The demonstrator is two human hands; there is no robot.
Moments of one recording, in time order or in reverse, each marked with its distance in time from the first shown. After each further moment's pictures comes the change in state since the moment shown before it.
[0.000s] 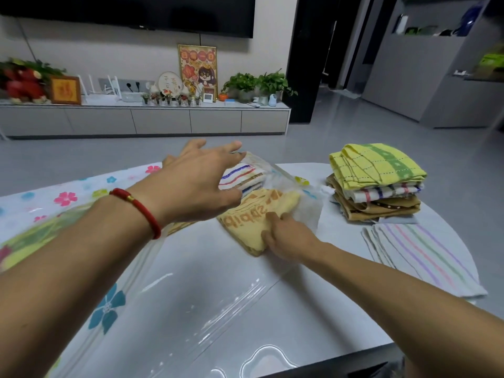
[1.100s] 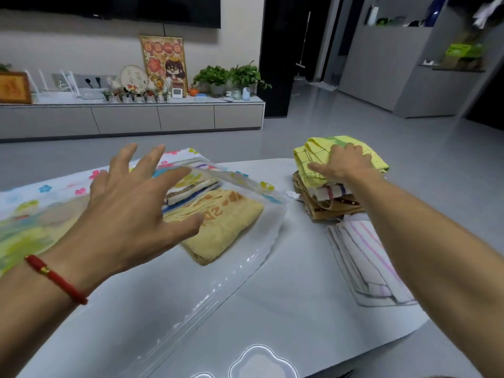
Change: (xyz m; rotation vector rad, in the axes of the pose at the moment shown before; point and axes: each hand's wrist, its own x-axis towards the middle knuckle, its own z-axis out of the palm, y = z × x) left_hand 0.013 0.023 0.050 0.071 0.203 -0.120; right_hand 0.052 0.196 -0.148 -0.172 0.241 0.546
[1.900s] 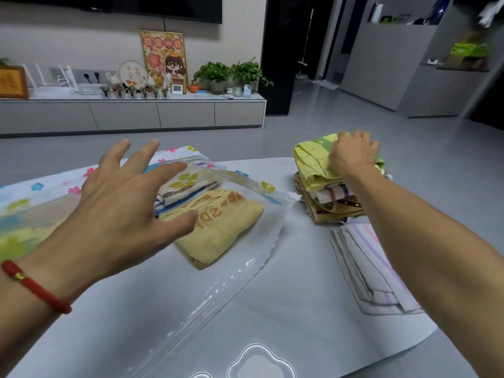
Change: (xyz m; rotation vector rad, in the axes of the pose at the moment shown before) left_hand 0.009 -0.008 0.010 -0.056 0.047 -0.006; right_hand 0.030 -0.008 0.013 0.002 0.313 0.044
